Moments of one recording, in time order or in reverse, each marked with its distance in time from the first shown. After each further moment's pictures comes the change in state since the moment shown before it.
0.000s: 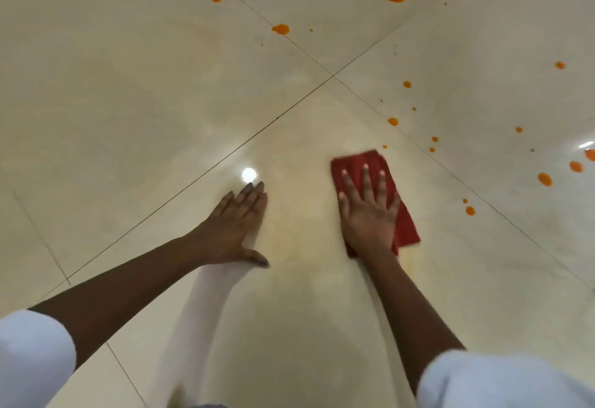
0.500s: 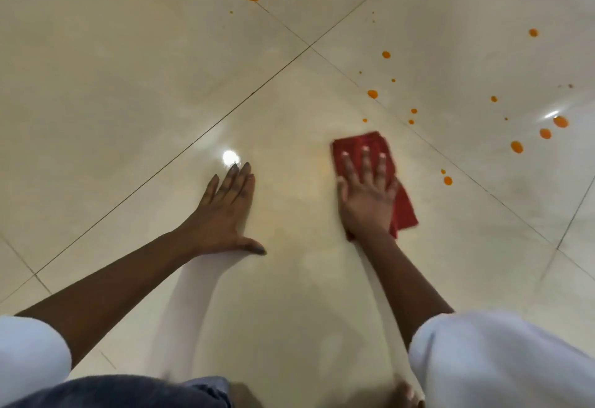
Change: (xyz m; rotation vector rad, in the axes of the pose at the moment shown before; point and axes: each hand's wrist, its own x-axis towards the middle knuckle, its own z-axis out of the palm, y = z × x) left_hand 0.005 0.018 0.009 -0.053 0.063 0.004; right_hand -0.012 0.023 -0.003 -0.027 0.024 0.060
